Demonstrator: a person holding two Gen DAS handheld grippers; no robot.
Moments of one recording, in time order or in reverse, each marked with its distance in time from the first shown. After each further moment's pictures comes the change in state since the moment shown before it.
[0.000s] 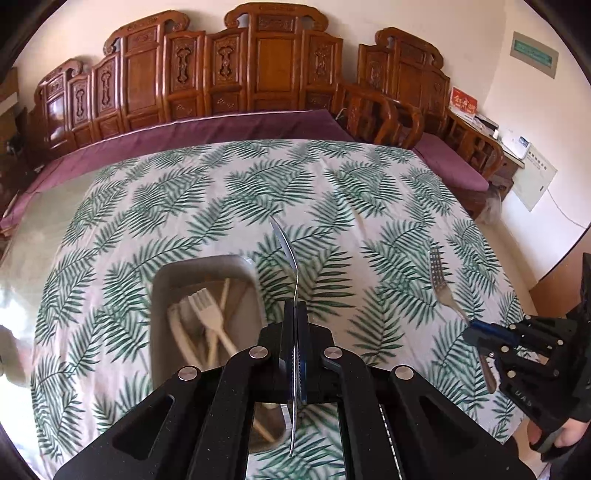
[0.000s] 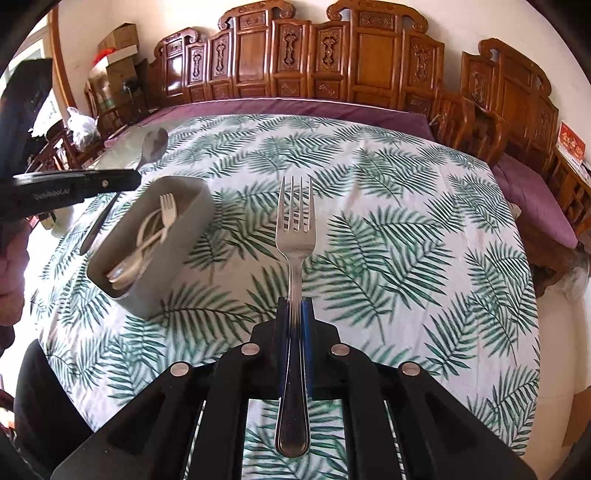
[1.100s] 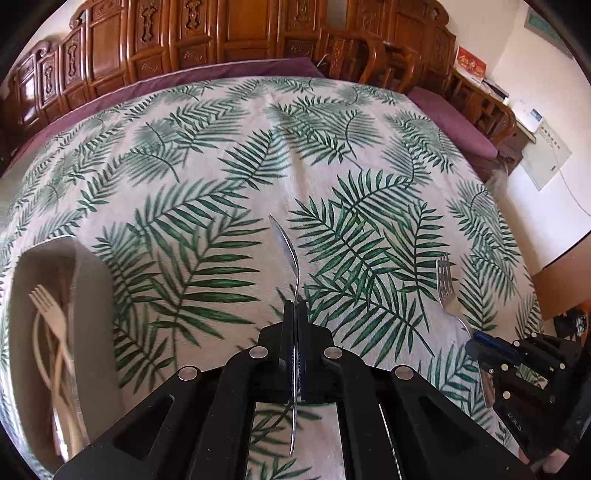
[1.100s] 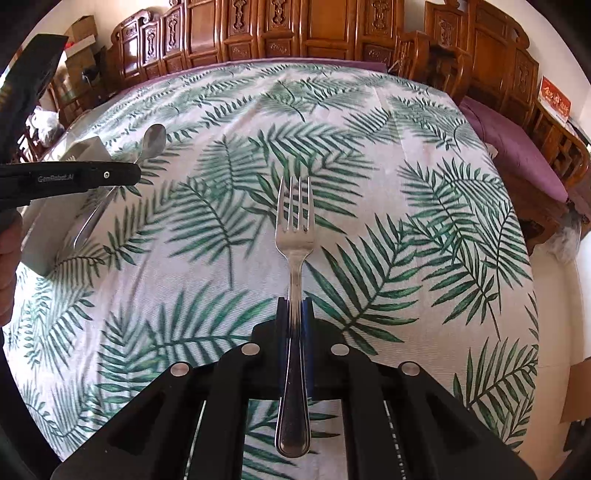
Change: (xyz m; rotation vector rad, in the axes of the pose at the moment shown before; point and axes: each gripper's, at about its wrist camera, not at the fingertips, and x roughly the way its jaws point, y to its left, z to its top) left arm 0.130 -0.108 0.003 -0.009 0.157 -0.018; right arm 0.058 -0.126 -0.058 0.079 0.119 -0.068
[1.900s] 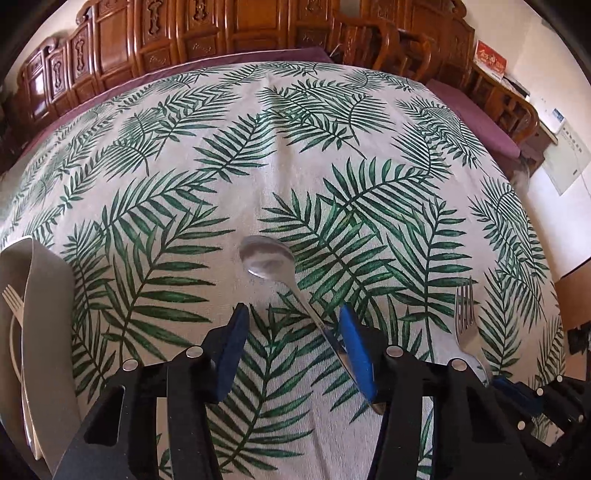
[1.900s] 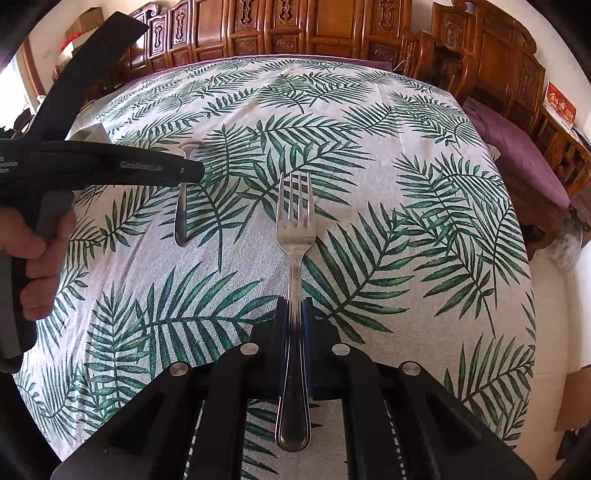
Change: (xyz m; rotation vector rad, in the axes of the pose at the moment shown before) left arm 0.051 -0.034 0.007 -0.032 0.024 0.087; right arm 0.004 -0.012 -0.010 -0.036 0.018 0.000
